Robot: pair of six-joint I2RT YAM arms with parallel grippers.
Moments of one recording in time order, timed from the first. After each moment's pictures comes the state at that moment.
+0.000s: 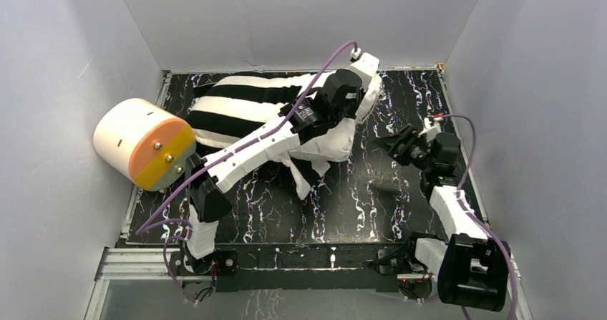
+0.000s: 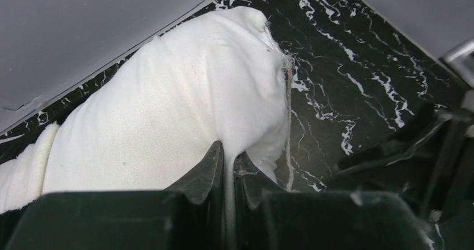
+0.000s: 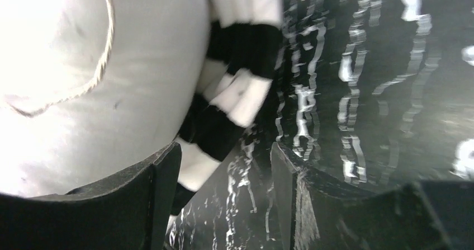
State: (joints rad) left arm -1.01 1.94 2.05 -0.51 -0.43 -0.02; right arm -0.16 1.03 0.45 0.21 -0.70 0.76
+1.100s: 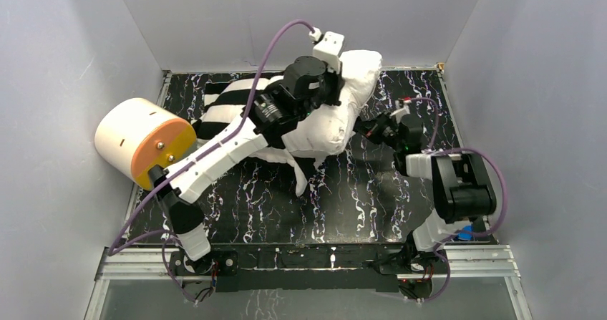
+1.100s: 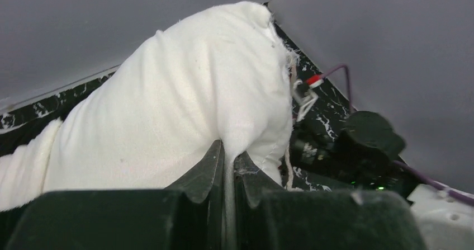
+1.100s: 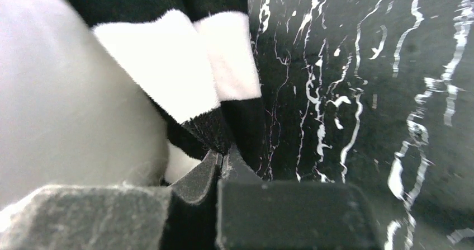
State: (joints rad) left arm -0.94 1.75 1.97 -0.43 -0.31 -0.19; right arm 0.14 1.67 0.66 0.76 -0.52 0.92
